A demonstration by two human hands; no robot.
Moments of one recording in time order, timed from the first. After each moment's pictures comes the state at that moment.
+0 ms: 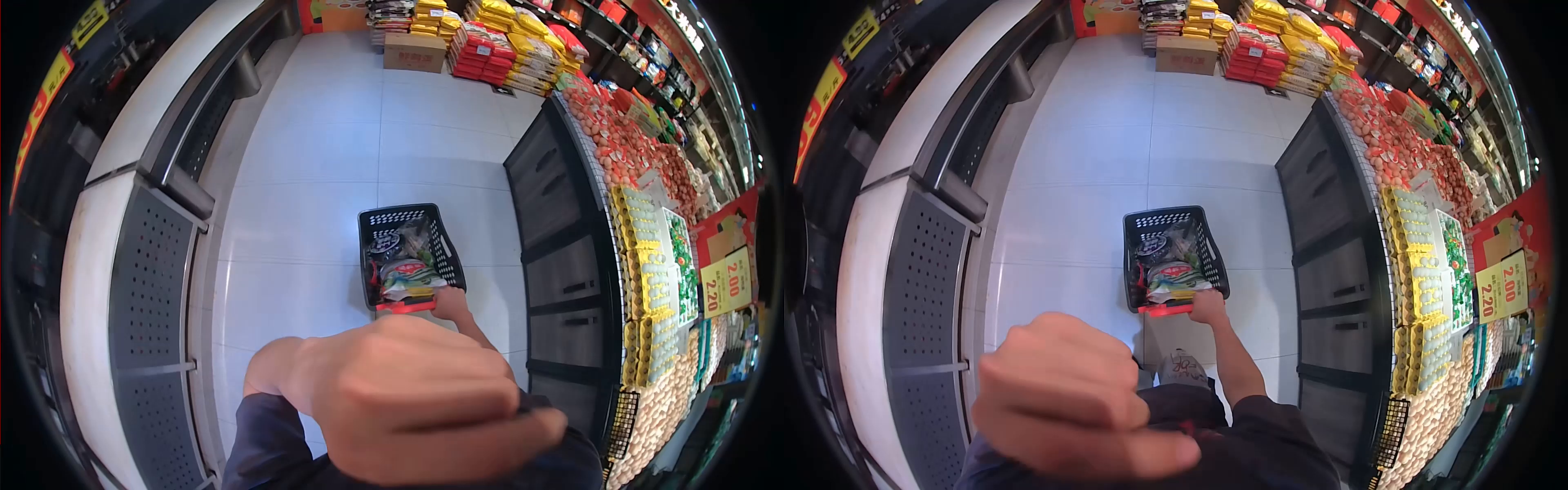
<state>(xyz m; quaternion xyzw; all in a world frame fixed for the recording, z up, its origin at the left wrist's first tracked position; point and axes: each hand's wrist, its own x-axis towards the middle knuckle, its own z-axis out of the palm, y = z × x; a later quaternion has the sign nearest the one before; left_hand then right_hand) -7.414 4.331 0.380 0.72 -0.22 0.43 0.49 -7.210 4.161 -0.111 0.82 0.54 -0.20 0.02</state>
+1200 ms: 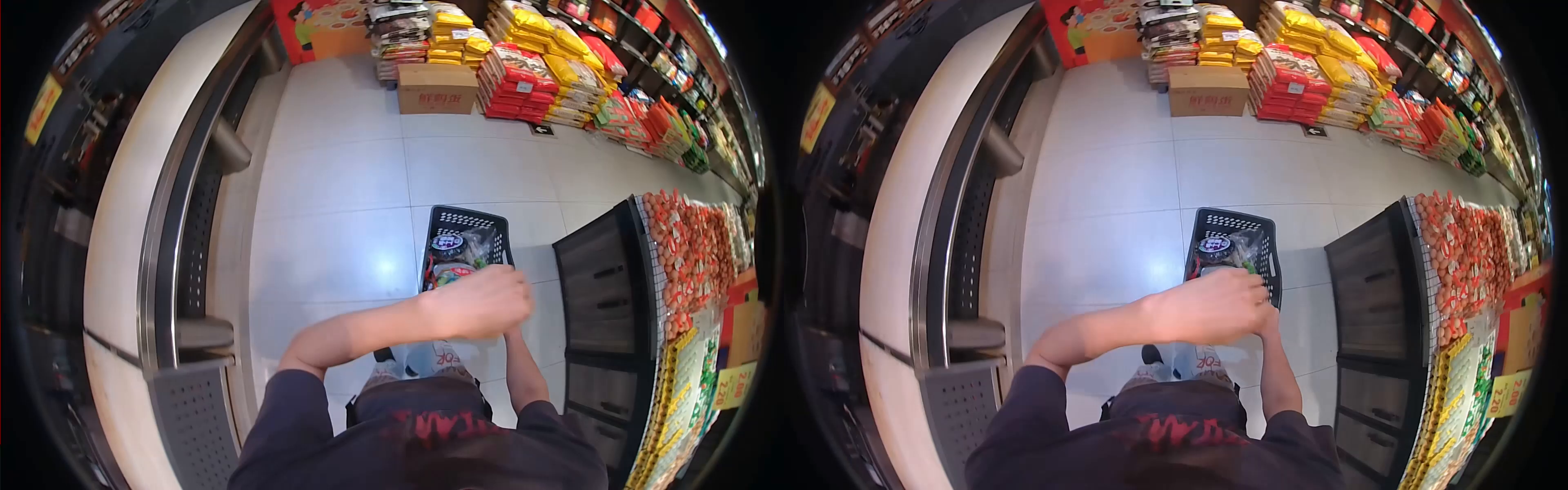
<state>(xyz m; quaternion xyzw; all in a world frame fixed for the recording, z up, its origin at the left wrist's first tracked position) -6.874 5.062 0.140 0.91 -0.28 0.18 0.25 -6.752 4.818 -0.183 0.91 0.37 -0.18 0.03</state>
